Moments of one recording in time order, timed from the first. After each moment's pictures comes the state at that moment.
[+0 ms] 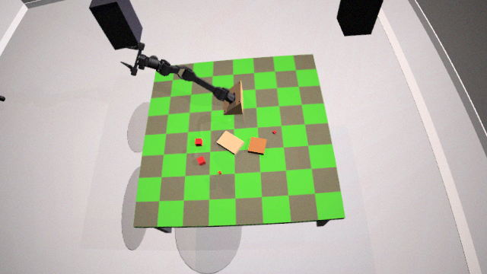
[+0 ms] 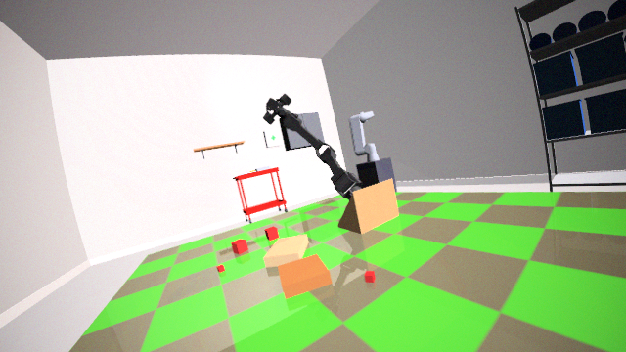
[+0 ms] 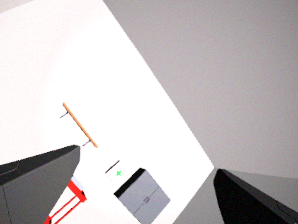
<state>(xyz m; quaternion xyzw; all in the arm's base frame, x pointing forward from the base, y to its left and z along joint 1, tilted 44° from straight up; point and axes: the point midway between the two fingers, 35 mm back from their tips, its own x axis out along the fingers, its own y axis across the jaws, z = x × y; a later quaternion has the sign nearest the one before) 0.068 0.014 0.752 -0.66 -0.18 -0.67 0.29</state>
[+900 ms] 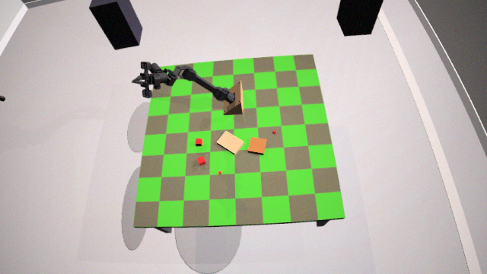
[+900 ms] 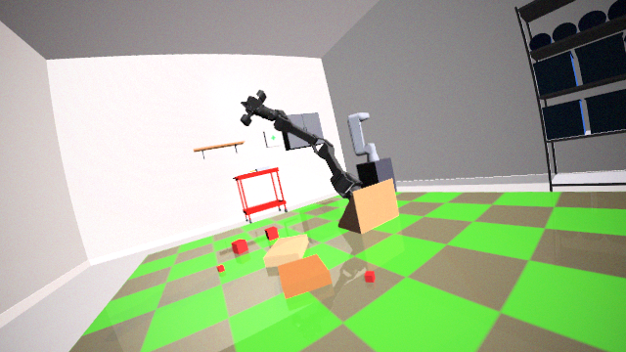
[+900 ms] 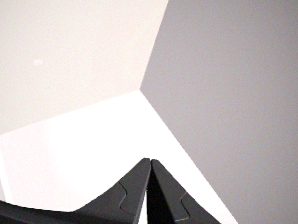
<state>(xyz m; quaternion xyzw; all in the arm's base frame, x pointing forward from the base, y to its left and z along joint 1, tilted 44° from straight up) 0.246 0.049 0.683 -0.80 -0.16 -0.44 0.37</state>
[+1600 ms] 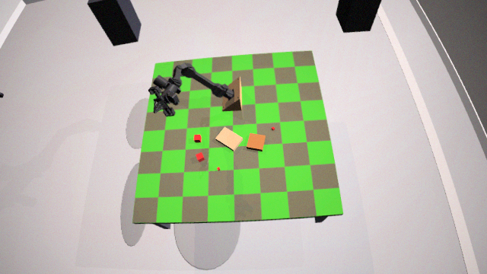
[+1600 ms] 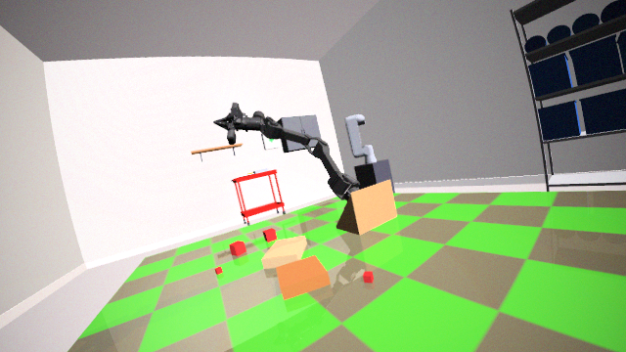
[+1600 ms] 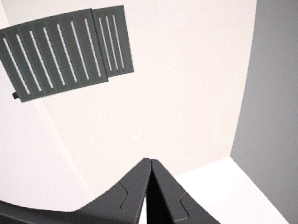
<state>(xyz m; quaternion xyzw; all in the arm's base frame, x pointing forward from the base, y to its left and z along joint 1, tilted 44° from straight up) 0.378 0.038 0.546 -0.83 -0.05 -0.21 0.52</state>
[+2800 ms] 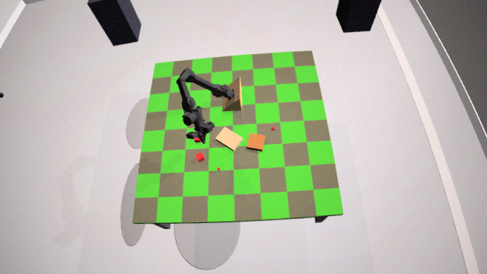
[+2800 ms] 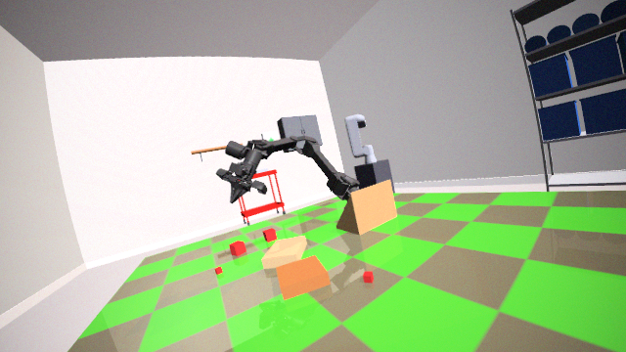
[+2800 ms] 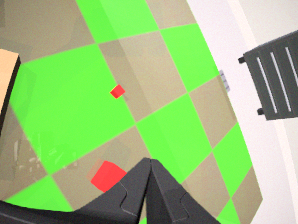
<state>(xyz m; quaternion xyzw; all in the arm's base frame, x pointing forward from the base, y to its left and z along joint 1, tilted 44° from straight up) 0.400 -0.052 0.210 -0.65 0.45 0.05 0.61</state>
